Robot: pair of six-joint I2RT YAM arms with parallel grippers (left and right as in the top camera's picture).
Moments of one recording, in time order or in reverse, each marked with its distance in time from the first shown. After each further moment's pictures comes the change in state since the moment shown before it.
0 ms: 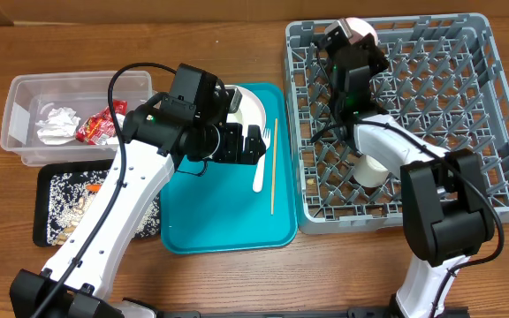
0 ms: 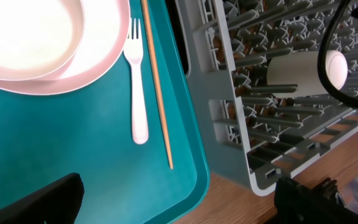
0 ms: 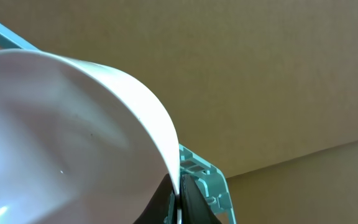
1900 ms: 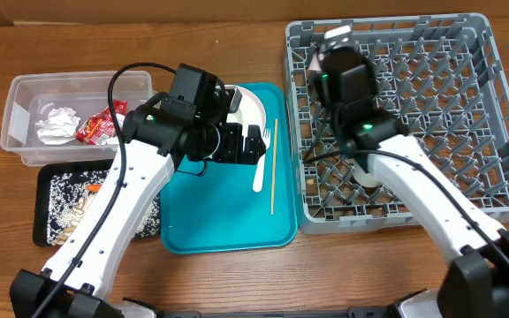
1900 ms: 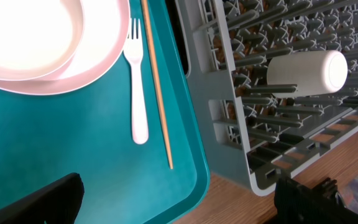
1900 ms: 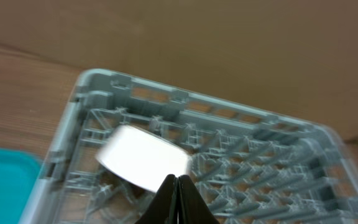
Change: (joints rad) left arm 0.000 0.000 0.000 0.000 0.000 0.000; right arm 0.104 -0.383 0.005 -0.656 -0.240 0.710
